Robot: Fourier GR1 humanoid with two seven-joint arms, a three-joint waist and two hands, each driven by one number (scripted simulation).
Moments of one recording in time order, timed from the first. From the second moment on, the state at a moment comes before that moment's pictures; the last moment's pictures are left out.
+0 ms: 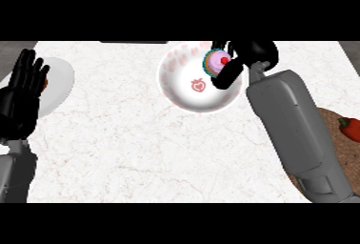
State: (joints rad) left arm -0.28 0.31 0.20 -1.49 0.14 0.03 -0.01; right arm -0.93 -0.13 0.08 -1.17 0.72 0.27 0.53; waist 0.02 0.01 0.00
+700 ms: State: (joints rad) left arm -0.27 0.31 0.21 -1.48 0.15 0.02 -0.01; right arm -0.96 -0.02 -0.11 -0.78 0.65 -0.11 0.32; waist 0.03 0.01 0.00
